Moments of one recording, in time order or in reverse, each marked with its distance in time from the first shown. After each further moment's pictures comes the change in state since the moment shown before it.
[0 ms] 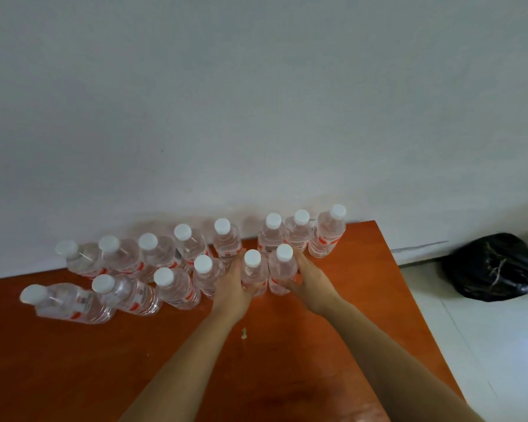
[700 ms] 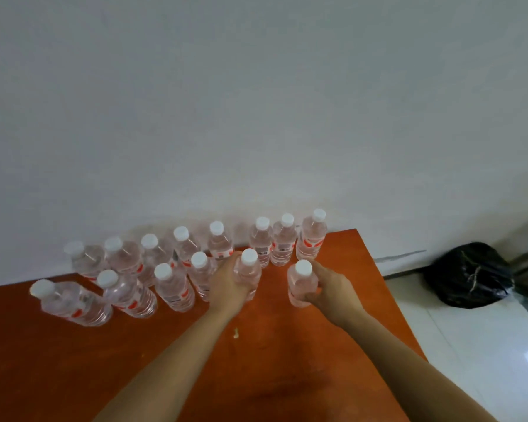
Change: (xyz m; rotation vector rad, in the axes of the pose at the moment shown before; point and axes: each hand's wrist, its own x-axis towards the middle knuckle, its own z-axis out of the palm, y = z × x) left_hand -0.041 0.037 -0.013 -0.152 0.124 0.045; right_hand -0.077 0.012 -0.039 -0.216 0.148 0.051
